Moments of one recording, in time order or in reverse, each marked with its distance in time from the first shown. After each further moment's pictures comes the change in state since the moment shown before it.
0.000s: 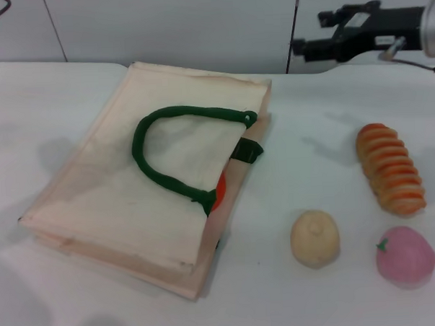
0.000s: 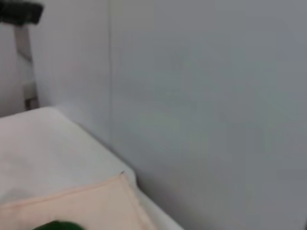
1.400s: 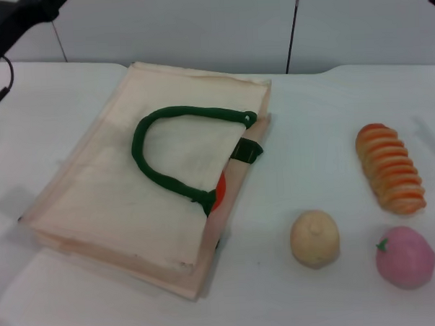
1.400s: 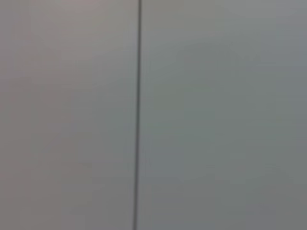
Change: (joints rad) left arm 0.261 -0.142 -0.012 0.369 -0.496 -0.401 0.961; right arm -0.185 0.005 0.236 0.484 1.027 0.090 -1.094
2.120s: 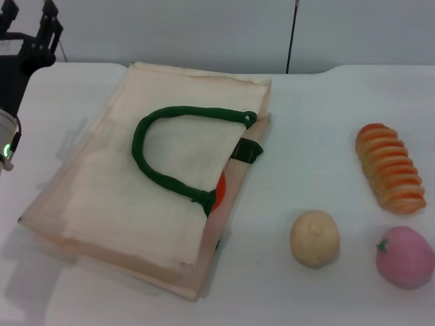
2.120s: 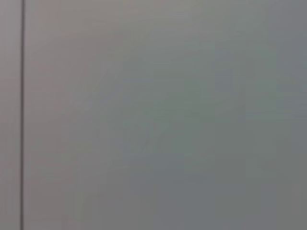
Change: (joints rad) left arm 0.141 -0.003 -0.002 0.499 -0.419 -0.131 0.775; right arm -0.013 0.001 0.026 0.210 0.317 0.016 -0.240
